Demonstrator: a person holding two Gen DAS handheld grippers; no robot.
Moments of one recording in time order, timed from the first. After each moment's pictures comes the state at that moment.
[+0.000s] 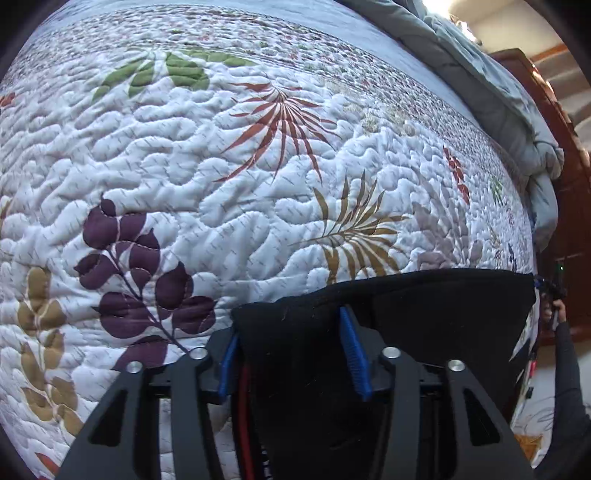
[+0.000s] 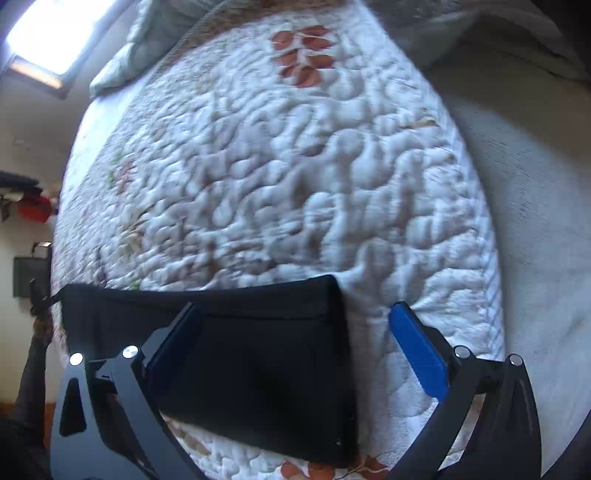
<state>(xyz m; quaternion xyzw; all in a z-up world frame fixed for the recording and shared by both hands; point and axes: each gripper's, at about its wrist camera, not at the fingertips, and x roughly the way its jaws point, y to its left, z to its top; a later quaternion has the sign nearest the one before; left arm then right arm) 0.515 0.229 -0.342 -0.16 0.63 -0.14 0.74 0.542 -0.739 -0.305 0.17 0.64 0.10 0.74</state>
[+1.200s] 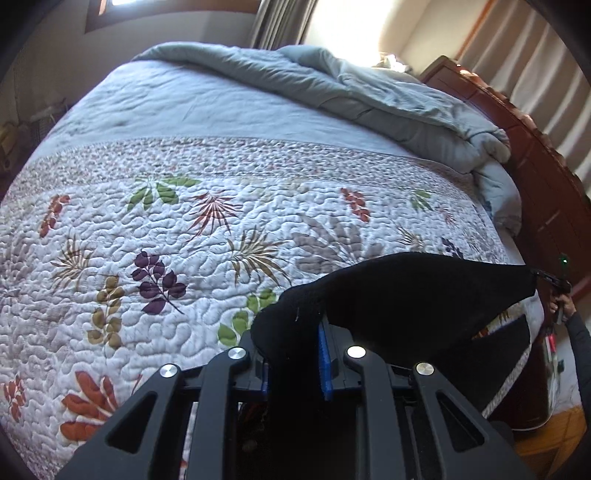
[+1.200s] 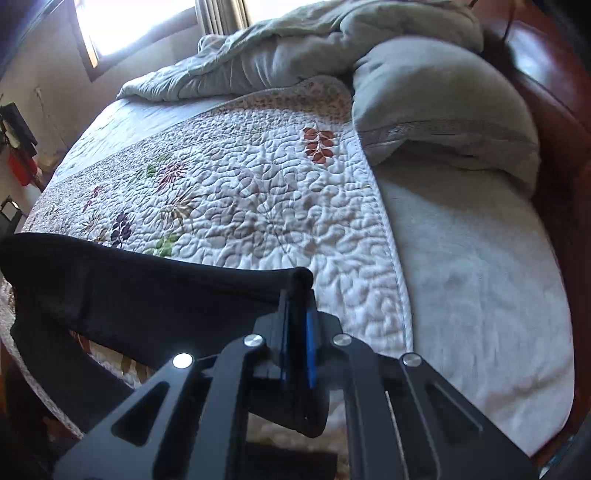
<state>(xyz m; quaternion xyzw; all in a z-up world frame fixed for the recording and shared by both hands) 0.385 0.180 -0.177 -0.08 0.49 -0.16 0.86 0.393 -0.707 -0.199 0.01 0.49 0.03 0.87</state>
